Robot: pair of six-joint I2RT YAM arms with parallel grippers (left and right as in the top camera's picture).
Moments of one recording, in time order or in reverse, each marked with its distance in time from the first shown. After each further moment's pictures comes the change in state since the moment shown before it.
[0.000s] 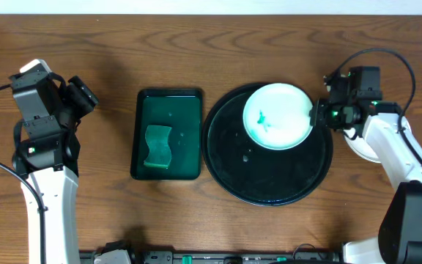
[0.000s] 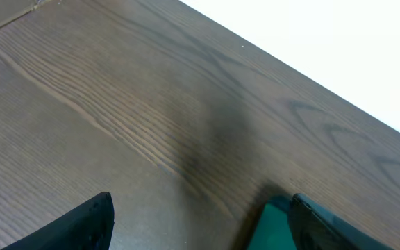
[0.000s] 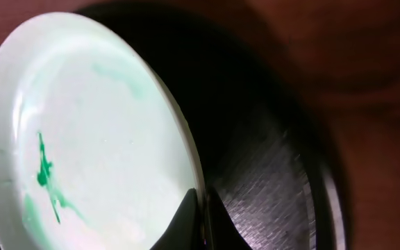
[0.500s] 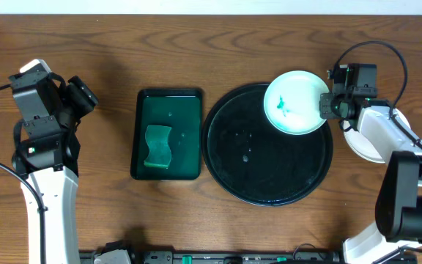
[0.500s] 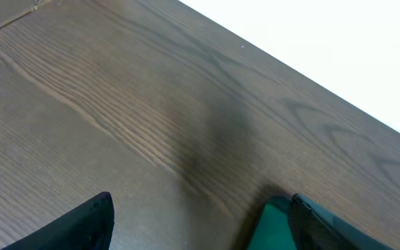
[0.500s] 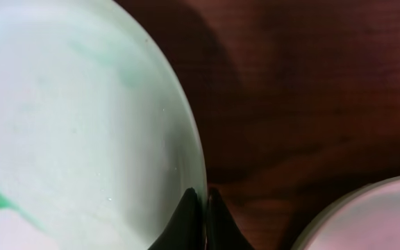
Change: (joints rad) left arm 0.000 0.000 0.000 0.001 0.000 0.000; right arm -0.028 0.145 0.021 0.248 0.281 -0.223
